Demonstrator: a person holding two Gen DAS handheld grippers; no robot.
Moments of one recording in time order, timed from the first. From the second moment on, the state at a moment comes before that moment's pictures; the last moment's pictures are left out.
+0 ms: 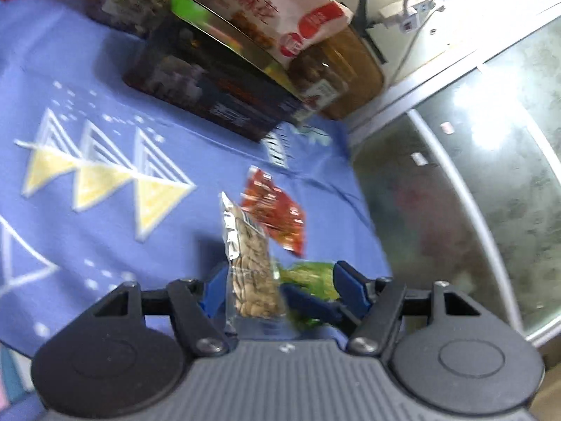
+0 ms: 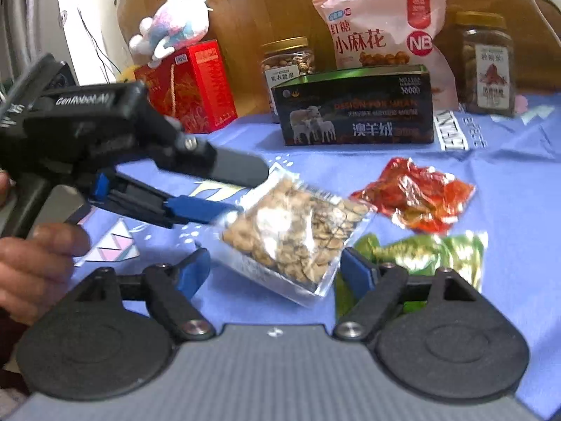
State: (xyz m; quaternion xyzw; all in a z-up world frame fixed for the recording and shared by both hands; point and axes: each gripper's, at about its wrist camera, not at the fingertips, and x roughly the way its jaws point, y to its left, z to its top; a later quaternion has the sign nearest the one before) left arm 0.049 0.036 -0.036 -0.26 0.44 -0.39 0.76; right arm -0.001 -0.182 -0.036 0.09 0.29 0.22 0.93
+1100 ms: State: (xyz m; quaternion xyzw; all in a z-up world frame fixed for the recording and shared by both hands) left arm 0.037 0.030 -0.027 -0.22 0.42 -0.43 0.77; right arm -0.018 -0.178 -0.029 0.08 0.22 0.21 0.95
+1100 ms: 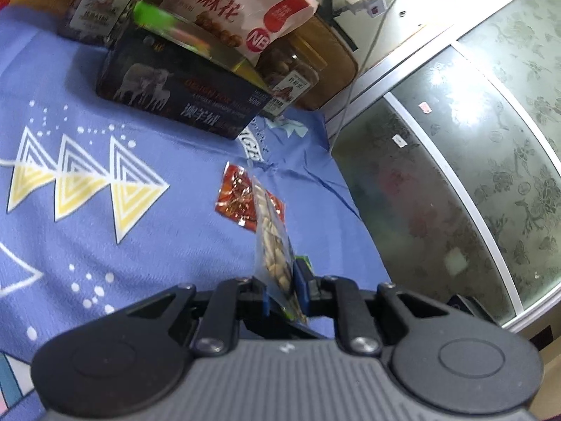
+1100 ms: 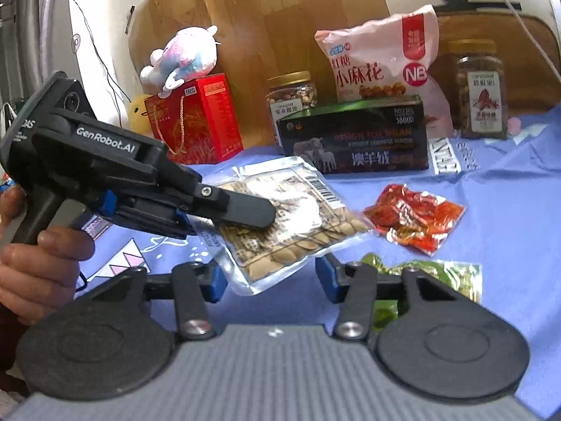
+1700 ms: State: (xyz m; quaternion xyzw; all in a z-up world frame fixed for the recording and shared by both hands) left arm 0.067 0.041 -0.014 -0.22 0.38 -0.44 0.79; right arm 0.016 -0.170 -0.016 0.06 0.20 0.19 0.96
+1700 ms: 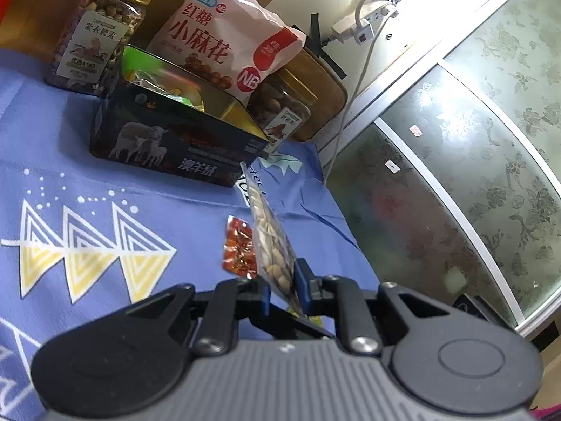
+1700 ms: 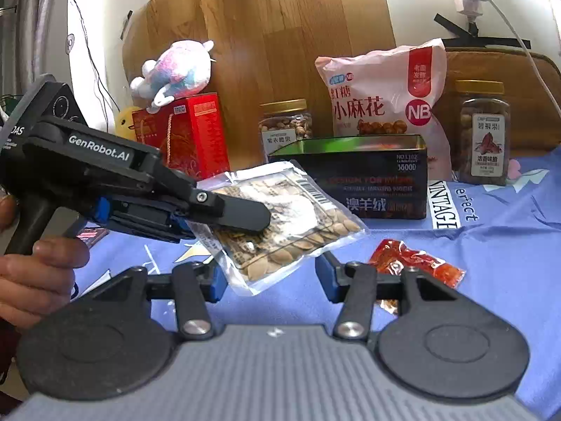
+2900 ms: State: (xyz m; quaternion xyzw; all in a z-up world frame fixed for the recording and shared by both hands) left arm 0.218 -0.032 0.009 -0.12 0.34 -0.30 0.88; right arm 0.133 -0.213 0.001 0.04 0.14 0.11 0.98
